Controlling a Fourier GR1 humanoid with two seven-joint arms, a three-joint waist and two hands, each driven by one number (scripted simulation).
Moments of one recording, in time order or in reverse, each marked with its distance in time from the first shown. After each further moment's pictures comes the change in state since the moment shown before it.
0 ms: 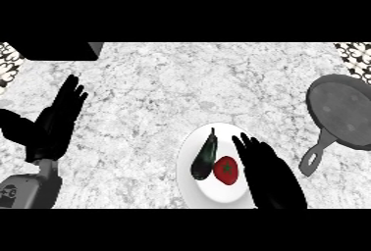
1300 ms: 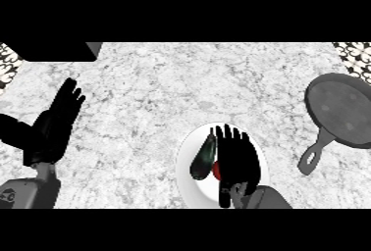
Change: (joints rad) left arm 0.026 -0.028 0.040 -0.005 -0.031 -0.039 -0.005; right arm -0.070 0.287 -0.086 0.347 0.239 0.105 -0.052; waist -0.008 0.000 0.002
